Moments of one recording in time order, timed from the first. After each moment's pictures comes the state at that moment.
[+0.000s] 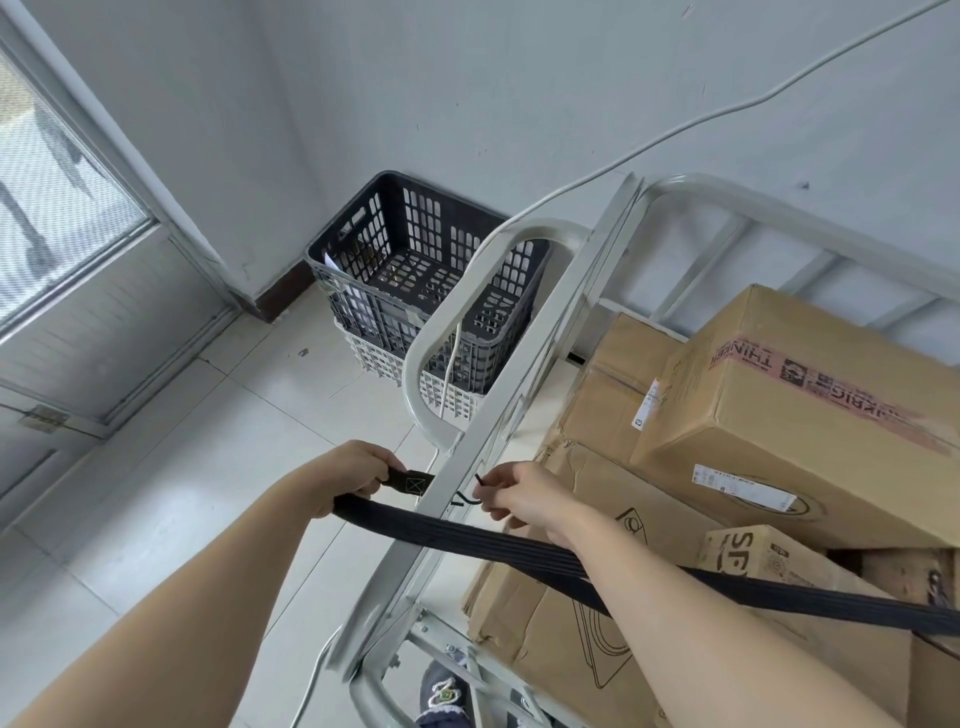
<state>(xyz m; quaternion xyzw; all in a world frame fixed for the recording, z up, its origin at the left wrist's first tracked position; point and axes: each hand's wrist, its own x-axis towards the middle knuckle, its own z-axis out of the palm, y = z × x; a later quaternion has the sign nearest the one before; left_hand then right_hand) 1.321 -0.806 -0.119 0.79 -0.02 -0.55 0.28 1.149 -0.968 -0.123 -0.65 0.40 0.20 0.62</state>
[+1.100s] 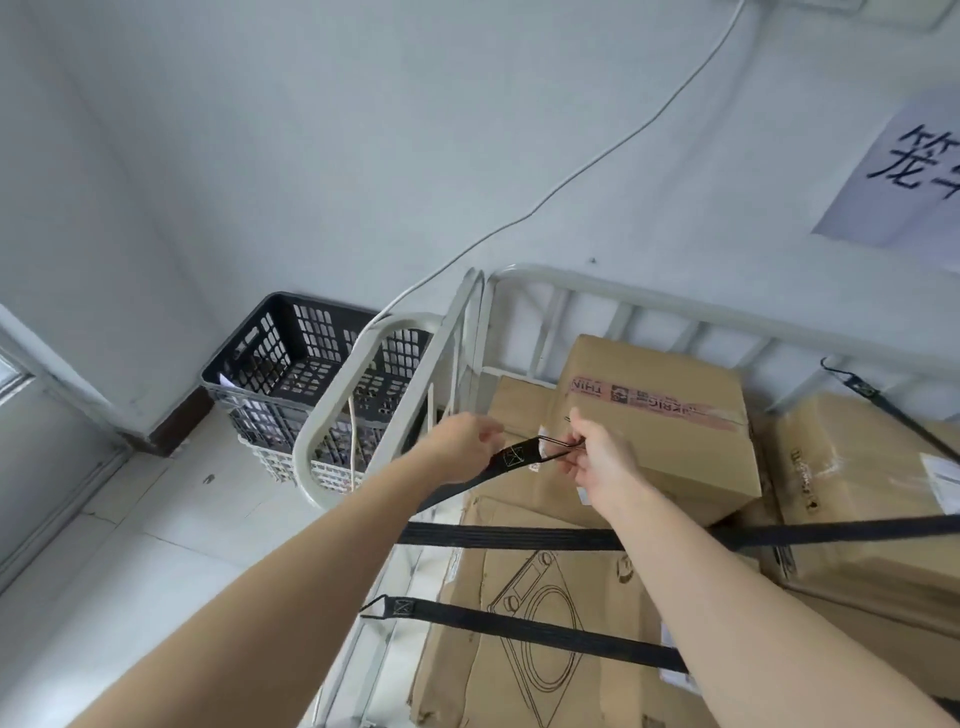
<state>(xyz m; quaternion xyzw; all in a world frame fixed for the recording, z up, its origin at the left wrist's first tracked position) 1.188 -0.983 0.023 0.78 -0.50 -0.35 0.16 1.043 -1.077 0.003 -0.38 0.60 -0.26 0.66</state>
